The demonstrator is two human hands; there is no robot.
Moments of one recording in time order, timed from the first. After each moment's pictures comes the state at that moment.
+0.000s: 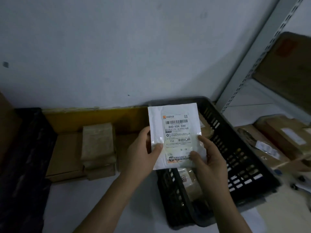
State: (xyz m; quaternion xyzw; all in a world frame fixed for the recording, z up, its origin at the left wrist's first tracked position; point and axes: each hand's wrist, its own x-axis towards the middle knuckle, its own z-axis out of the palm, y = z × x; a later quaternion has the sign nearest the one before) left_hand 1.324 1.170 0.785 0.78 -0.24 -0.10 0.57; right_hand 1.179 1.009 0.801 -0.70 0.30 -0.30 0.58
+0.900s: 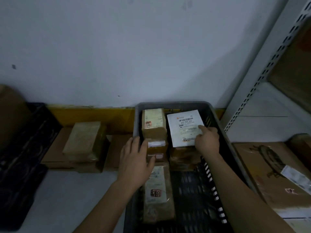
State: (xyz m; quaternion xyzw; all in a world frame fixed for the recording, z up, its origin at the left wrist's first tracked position) left_hand 1.298 1.046 0.734 0.97 -0.20 0.00 0.15; right_hand 1.319 0.737 0.698 -0.90 0.31 -0.09 0.28
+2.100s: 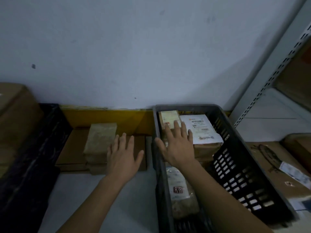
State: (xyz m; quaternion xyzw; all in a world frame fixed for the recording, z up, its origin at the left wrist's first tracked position) left_hand 1.344 1.169 0.728 0.98 -0.17 0.01 0.13; right_hand 1.311 0.949 0.753 -0.99 0.12 -0.06 0.05
